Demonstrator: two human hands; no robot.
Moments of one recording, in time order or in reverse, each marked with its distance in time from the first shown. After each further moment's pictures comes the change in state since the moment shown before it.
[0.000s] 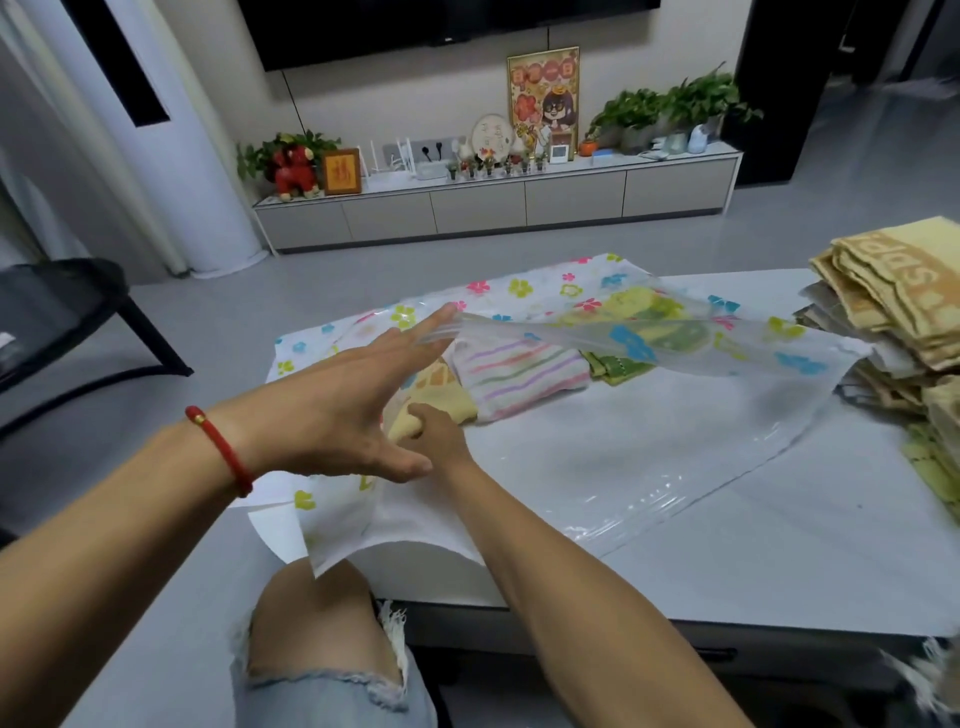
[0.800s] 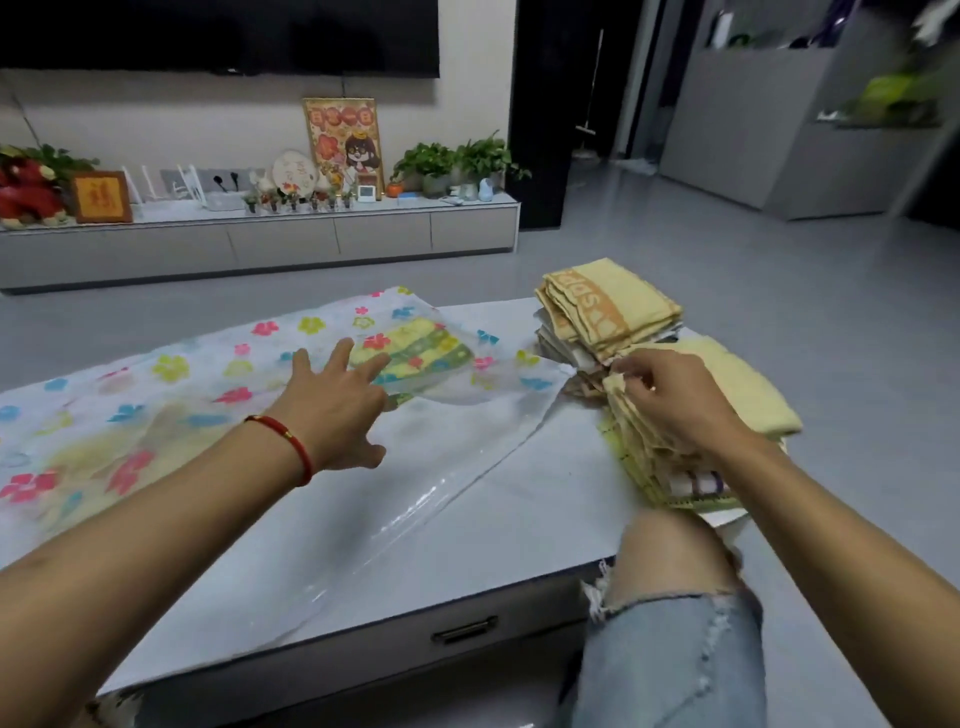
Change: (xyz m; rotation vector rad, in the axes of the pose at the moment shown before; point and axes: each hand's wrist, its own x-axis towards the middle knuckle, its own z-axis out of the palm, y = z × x) left_hand 0.155 0.115 0.066 0.533 -0.003 0.012; right_hand -0.271 0.085 -0.404 -0.796 0.773 0.082
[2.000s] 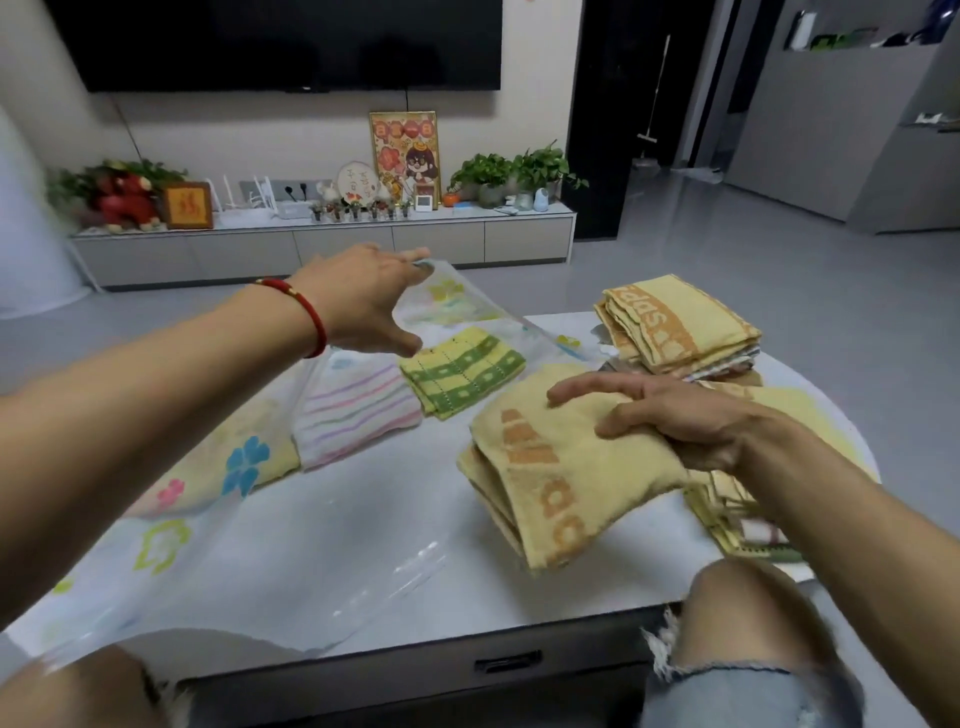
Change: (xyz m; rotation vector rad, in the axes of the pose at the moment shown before) left_hand 0.026 -0.072 -0.088 -0.124 0.121 -0.059; right_hand 0.027 -0.060 0.007 1.106 -1.014 0.071
